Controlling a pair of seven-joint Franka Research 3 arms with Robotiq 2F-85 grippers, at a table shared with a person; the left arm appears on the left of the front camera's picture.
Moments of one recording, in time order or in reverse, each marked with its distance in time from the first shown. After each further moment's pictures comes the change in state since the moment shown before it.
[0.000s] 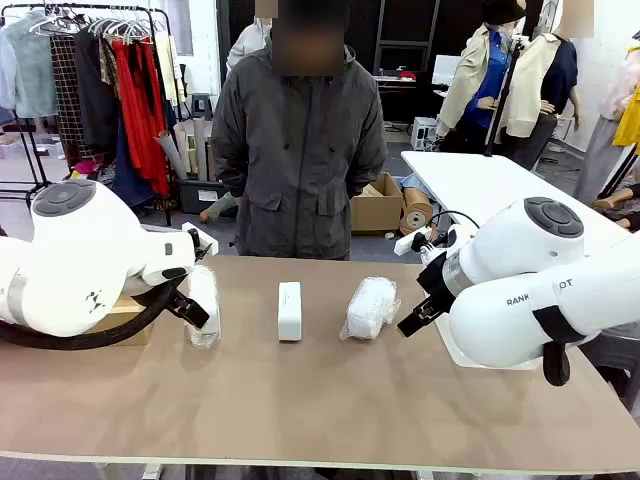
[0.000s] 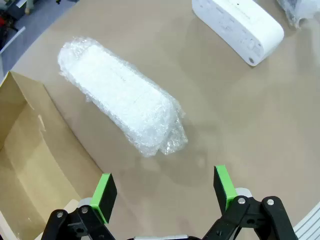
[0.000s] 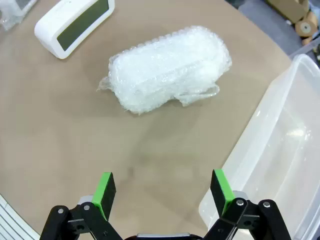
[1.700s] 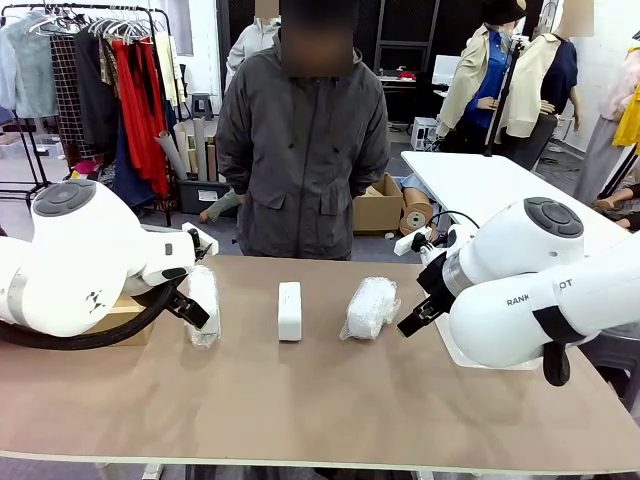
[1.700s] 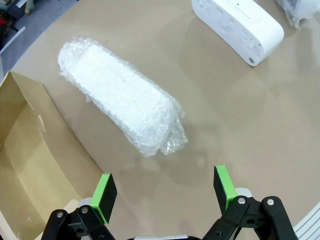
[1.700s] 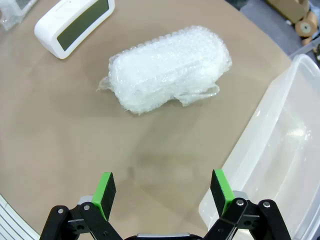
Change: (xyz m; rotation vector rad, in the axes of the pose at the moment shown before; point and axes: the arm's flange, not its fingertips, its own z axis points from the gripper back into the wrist) left arm 0.000 0.000 0.000 0.000 0.000 0.000; right arm 0.000 0.000 0.000 0.000 0.000 0.001
